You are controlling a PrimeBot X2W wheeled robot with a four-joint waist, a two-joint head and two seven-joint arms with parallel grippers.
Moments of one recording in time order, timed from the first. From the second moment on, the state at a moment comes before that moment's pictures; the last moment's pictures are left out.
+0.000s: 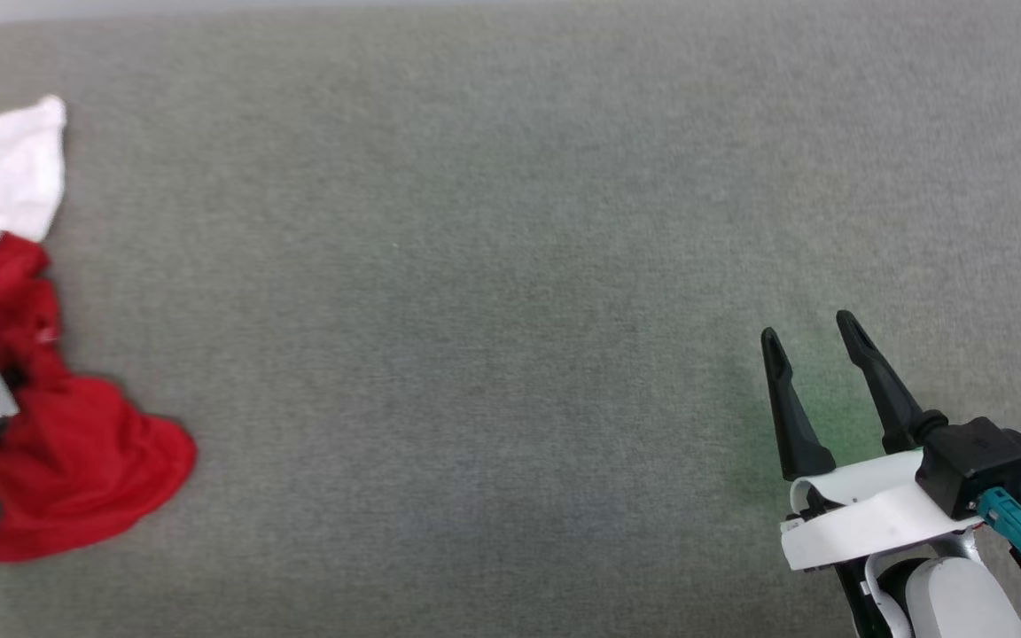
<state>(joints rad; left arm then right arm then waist) -0.72 0.56 0.13 0.81 -0.59 -0.10 0.77 -0.19 -0.06 0.12 0.06 0.12 0.13 -0.22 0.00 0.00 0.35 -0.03</state>
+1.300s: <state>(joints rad) -0.79 0.58 -0.04 0.20 -0.48 -0.05 0.37 -0.03 -0.05 0.07 0.10 0.17 0.13 -0.22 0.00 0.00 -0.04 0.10</state>
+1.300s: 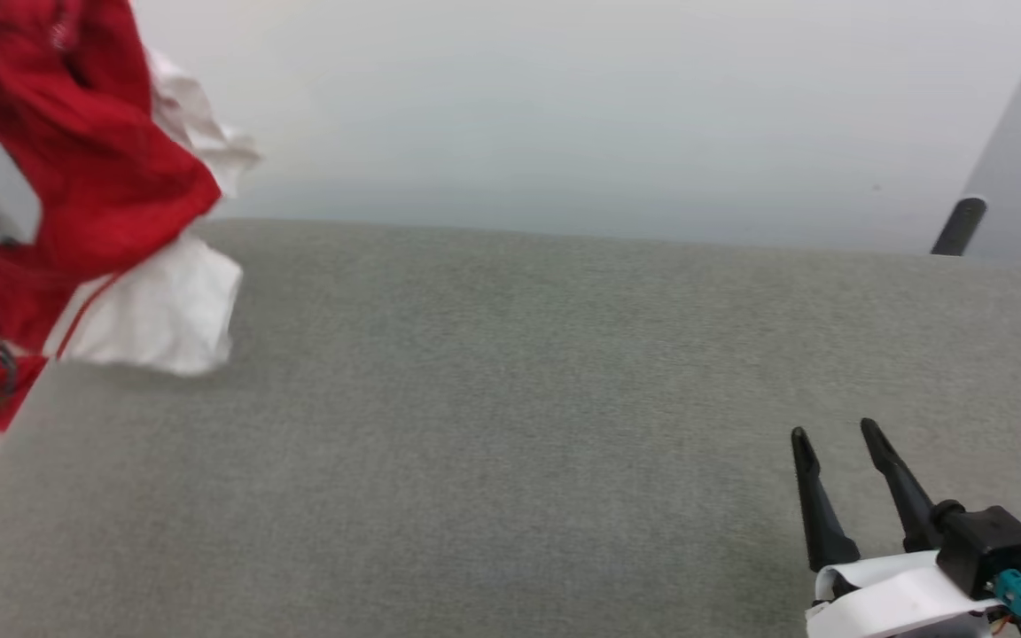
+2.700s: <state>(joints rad) -0.51 0.30 -0.26 0.15 -0.53 0.08 0.46 -0.02 -0.05 -0.11 0.09 0.17 0.13 -0.24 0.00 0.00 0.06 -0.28</state>
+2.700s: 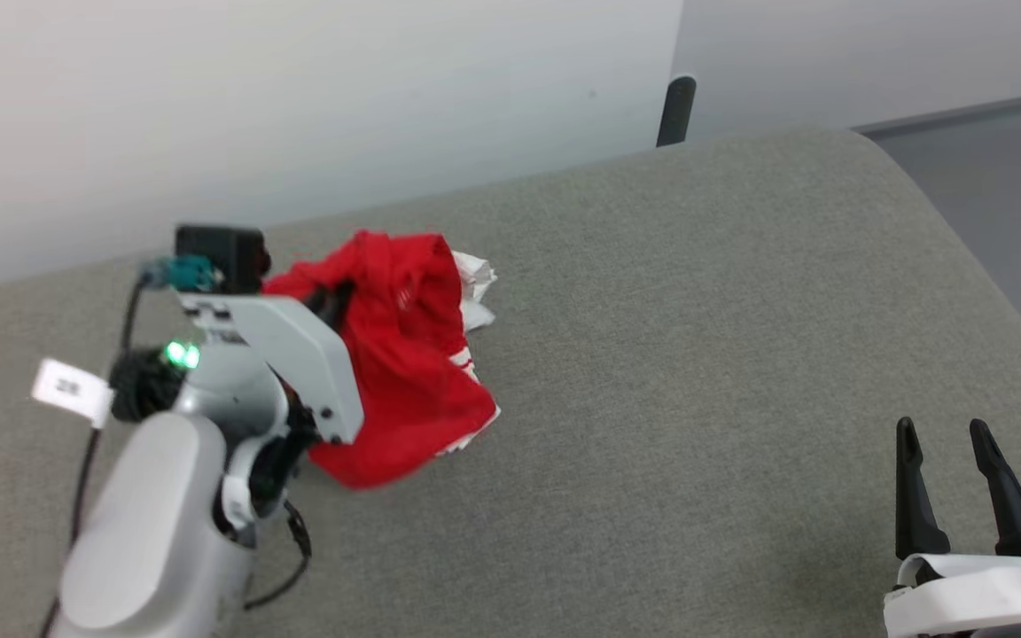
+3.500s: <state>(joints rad) -0.54 0.19 -0.36 0.43 -0.62 -0.03 0.54 -0.03 -0.05 -0.08 0.14 0.15 0.13 -0.25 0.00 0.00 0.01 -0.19</state>
